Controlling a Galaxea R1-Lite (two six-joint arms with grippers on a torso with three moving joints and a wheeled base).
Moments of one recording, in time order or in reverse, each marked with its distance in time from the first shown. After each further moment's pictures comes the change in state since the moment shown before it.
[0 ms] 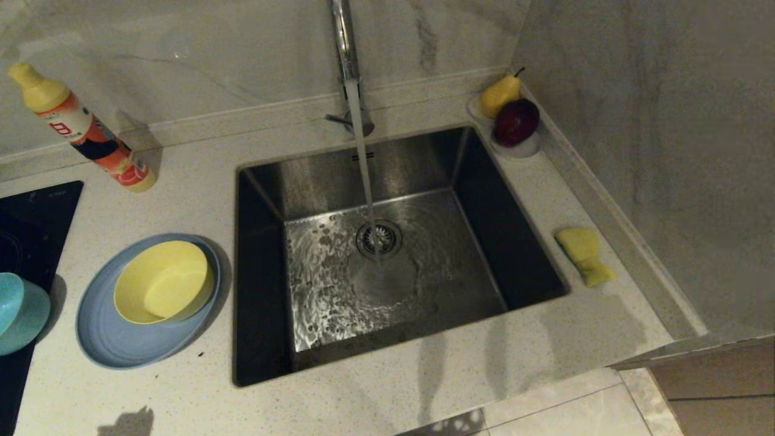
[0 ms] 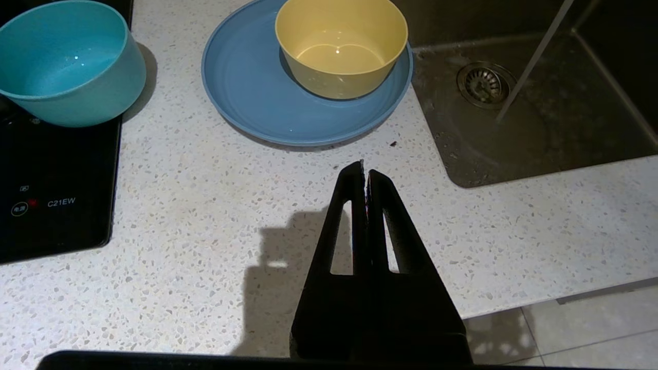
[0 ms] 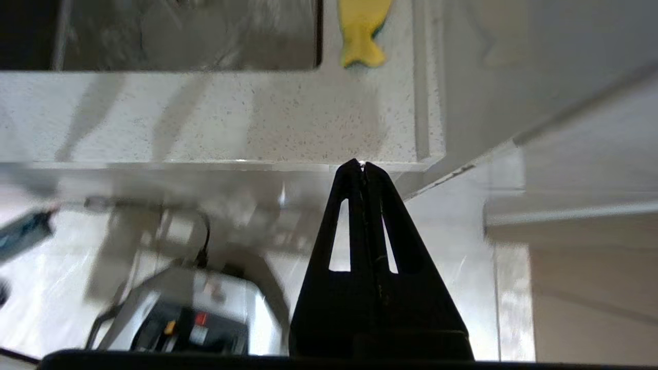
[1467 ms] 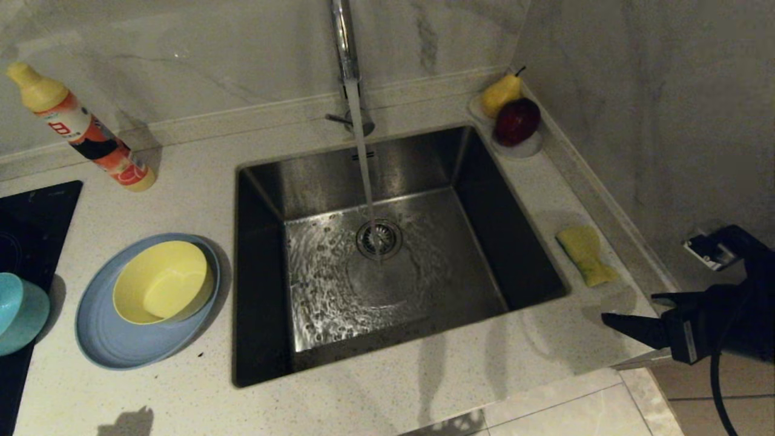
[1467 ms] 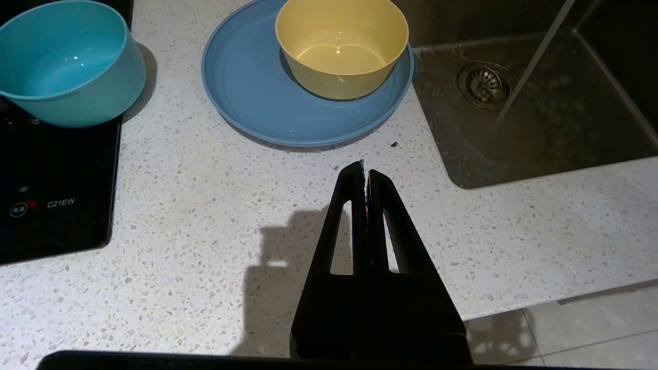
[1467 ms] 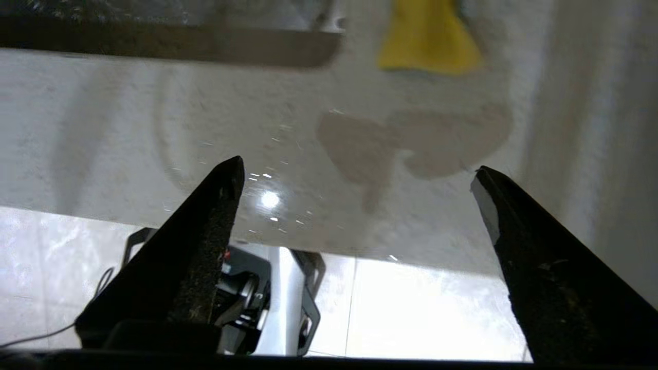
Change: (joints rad) left arm 0.000 0.000 0.000 -0.001 0.000 0.000; right arm 0.122 0.786 -0.039 -0.410 -0.010 -0.013
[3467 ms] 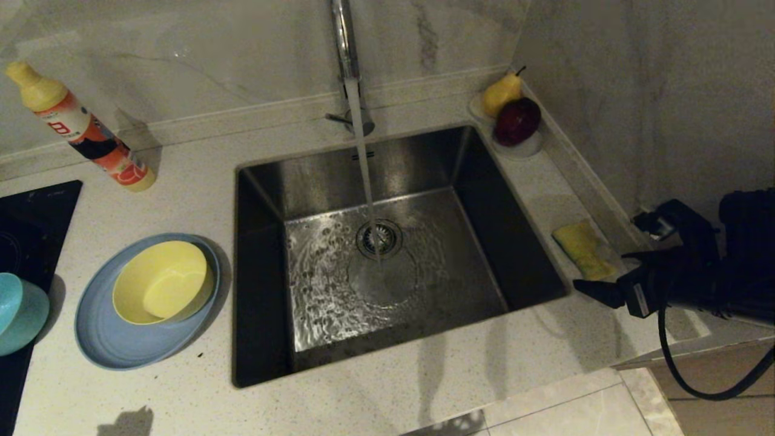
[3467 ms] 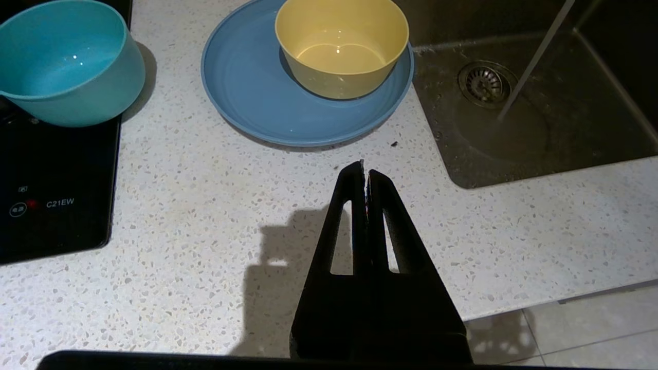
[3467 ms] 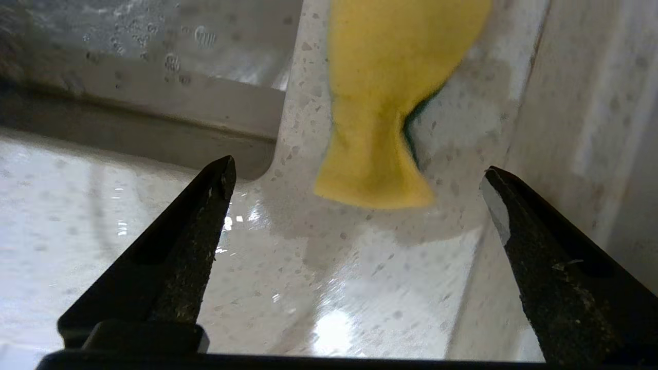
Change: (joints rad) left arm 0.000 0.001 0.000 0.000 0.000 0.000; right arm -0.023 0.223 -0.122 -0.170 -0.020 -0.177
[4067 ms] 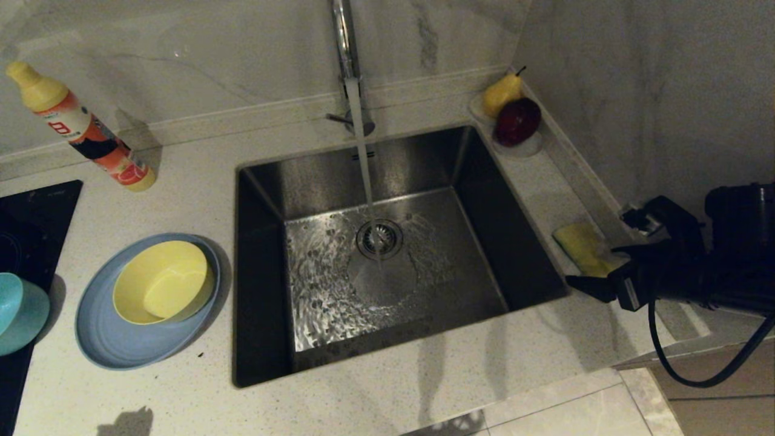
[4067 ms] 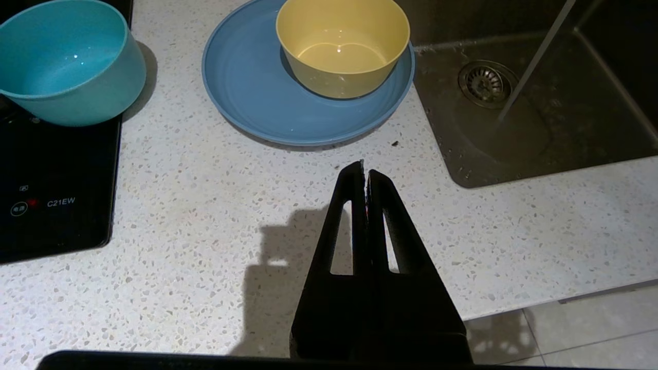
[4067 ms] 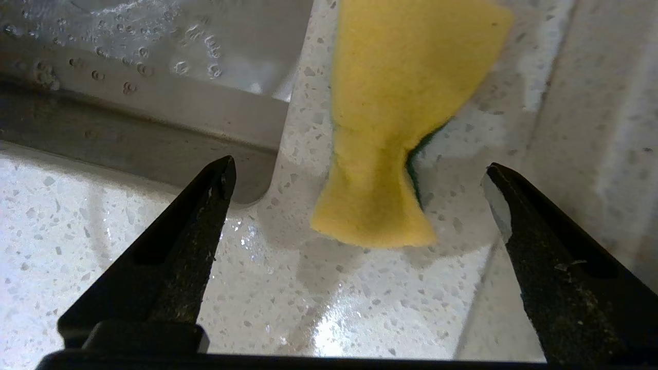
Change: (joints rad) left arm 0.000 0.000 0.000 0.001 0.000 0.000; right arm -0.014 0.048 -0.041 -0.001 0.026 -0.019
